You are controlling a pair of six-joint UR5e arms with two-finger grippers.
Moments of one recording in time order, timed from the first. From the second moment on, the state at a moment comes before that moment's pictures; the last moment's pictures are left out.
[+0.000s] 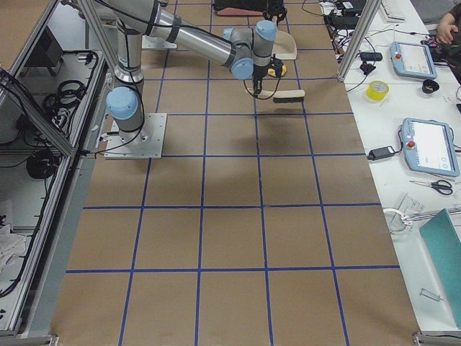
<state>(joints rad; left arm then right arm) -1.41 -2.12 -1.59 -0.89 1.64 1.75 1.71 -1.25 1.78 -2.07 -1.59 0.11</state>
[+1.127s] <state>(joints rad) -1.41 -2.12 -1.60 -0.89 1.64 1.76 2.01 -1.01 1.53 -2.01 -1.59 0.47</state>
